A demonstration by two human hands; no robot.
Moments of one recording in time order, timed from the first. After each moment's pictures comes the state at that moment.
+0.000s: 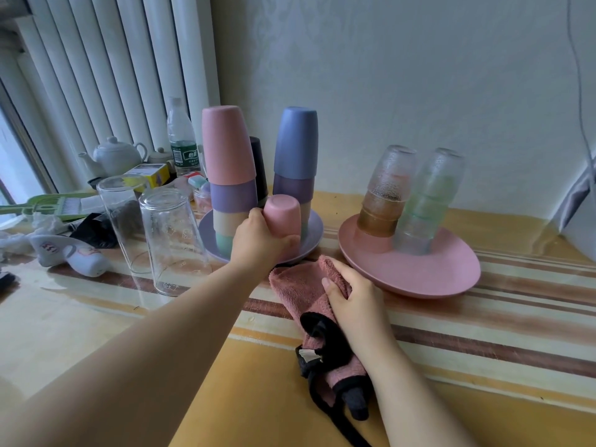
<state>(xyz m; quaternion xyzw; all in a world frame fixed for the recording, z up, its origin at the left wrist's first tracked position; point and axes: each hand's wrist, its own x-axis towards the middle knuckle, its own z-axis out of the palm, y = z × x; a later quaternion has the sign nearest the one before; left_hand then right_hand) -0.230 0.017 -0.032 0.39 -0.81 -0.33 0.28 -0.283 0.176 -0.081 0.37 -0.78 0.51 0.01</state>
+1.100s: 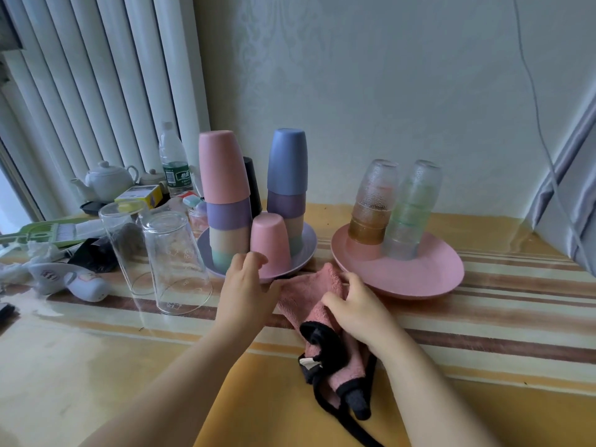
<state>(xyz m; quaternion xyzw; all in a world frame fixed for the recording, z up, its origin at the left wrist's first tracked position) -0.180 0.036 -0.065 0.30 -0.86 -0.26 0.32 -0.283 0.184 -0.055 0.28 -0.84 0.43 -0.17</state>
